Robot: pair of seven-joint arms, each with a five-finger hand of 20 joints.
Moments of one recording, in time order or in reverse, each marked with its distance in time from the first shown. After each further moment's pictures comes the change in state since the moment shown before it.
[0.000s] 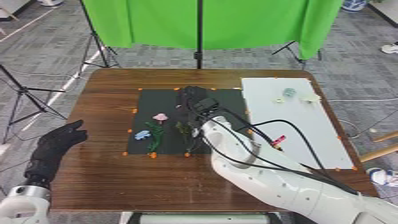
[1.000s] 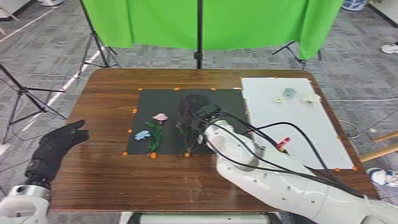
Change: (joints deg) left arm 0.0 0.4 -0.2 0.2 0.1 -1.3 -0.3; right arm -1.0 2.0 0.2 -1.0 -0.2 -6.5 -1.0
